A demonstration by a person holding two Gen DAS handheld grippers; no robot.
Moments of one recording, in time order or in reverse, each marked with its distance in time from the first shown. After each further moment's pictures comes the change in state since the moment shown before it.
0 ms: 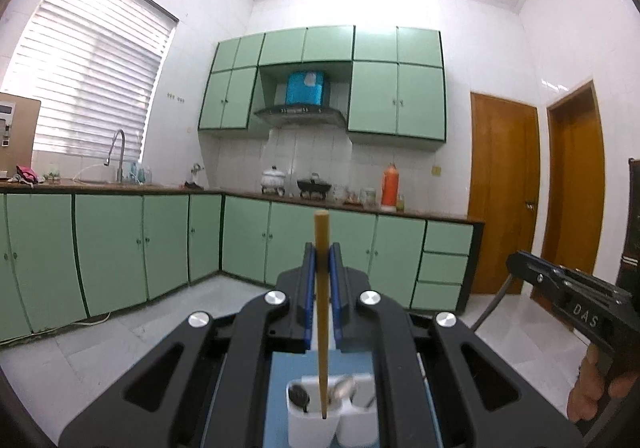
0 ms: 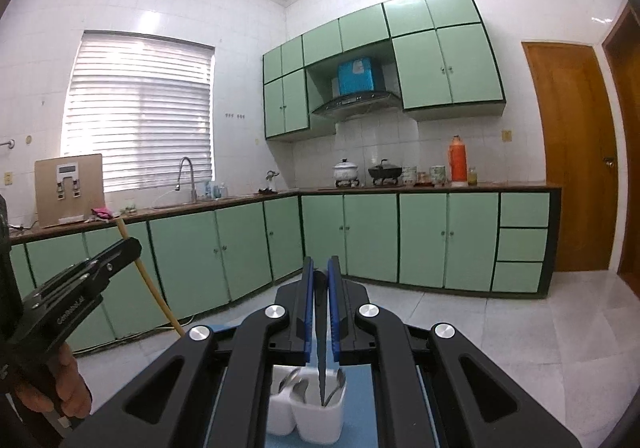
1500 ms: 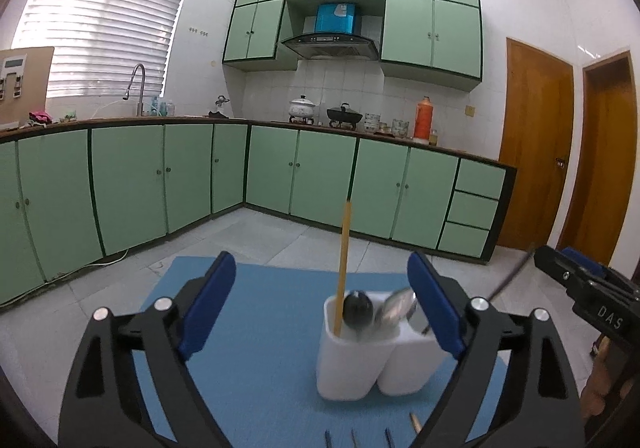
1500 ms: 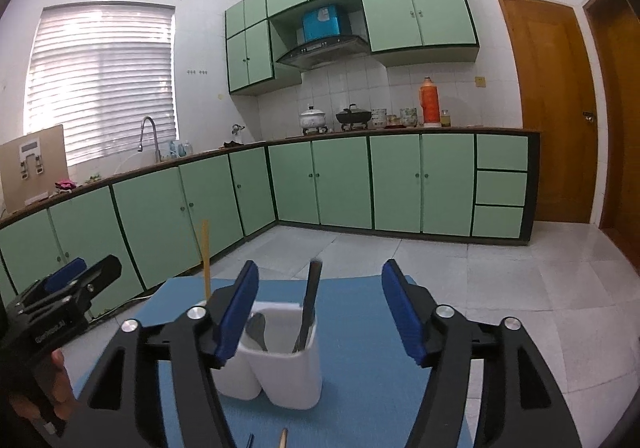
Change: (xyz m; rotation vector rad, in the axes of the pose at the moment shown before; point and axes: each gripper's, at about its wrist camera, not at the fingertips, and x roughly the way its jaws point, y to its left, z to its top) left arm 0.036 0.046 -0.102 -0.025 0.254 0.093; right arm 0.054 -0.017 -0.104 0.052 0.169 -0.110
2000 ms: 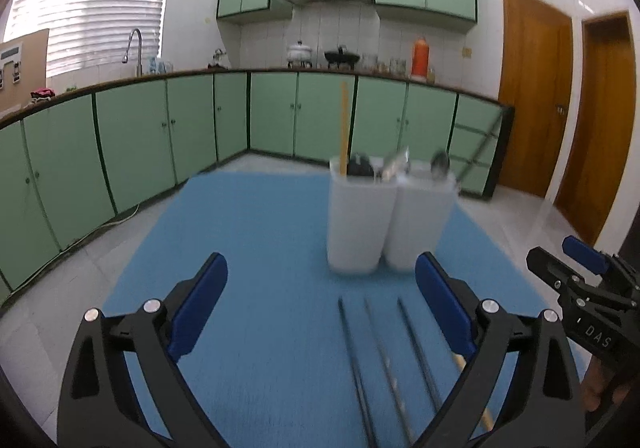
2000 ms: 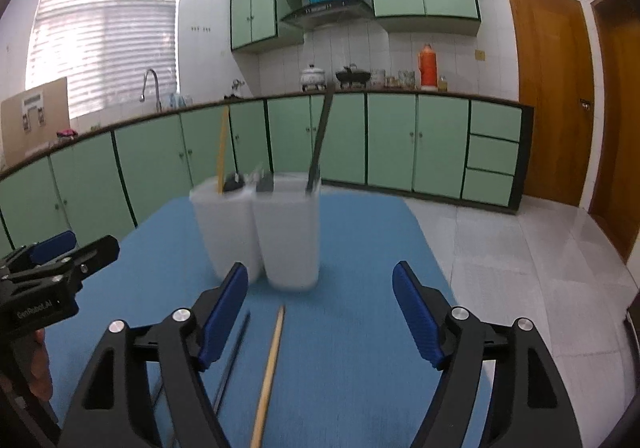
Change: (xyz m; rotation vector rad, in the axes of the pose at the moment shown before) left arm -0.052 0.009 -0.093 0.059 0.208 0.012; right arm -0.053 0.012 -0.110 -0.048 0.153 -0.035
